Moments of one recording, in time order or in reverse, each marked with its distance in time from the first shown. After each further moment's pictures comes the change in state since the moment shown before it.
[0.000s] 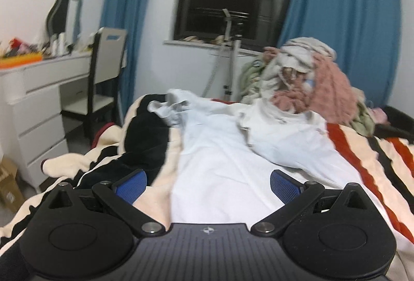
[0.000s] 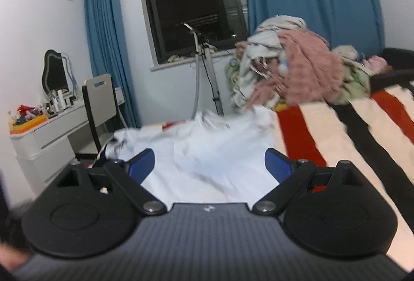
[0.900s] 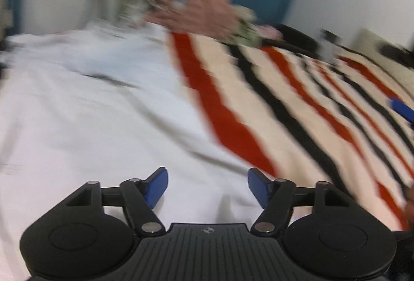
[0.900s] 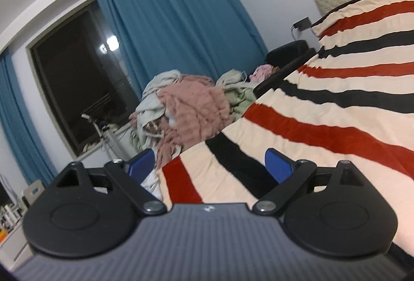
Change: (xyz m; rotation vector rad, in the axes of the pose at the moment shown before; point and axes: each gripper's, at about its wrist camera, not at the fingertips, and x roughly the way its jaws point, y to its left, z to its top) left arm -0.058 -0.219 -0.073 0.169 0.378 -0.527; right arm -0.126 -0.173 -0.015 0.414 -0.310 -0.379
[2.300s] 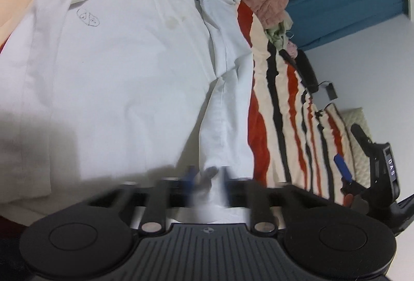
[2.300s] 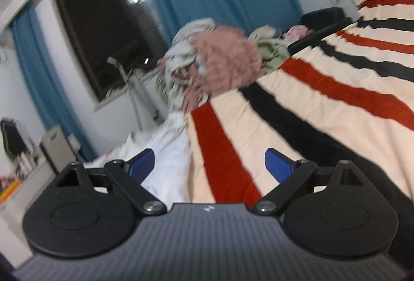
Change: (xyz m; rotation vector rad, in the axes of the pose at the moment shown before) left arm -0.058 0.190 -0.046 -0.630 0.164 -0.223; right arm 0.020 0.052 -0.049 -0.138 0.260 0.134
